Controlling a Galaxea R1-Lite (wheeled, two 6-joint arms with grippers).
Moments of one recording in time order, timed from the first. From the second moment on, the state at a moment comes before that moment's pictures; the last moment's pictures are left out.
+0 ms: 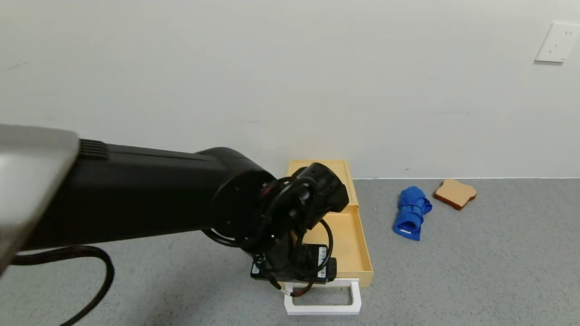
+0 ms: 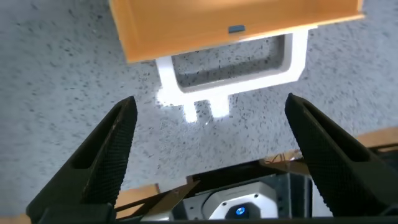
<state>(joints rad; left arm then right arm) -0.83 2.00 -1.57 0.74 0.14 -0.67 0.00 0.00 0.00 0.00 -0.04 0.03</state>
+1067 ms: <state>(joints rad) -0.57 1.46 -1.20 0.29 -0.22 -0.15 0.00 0.00 0.00 0.00 -0.04 0.03</state>
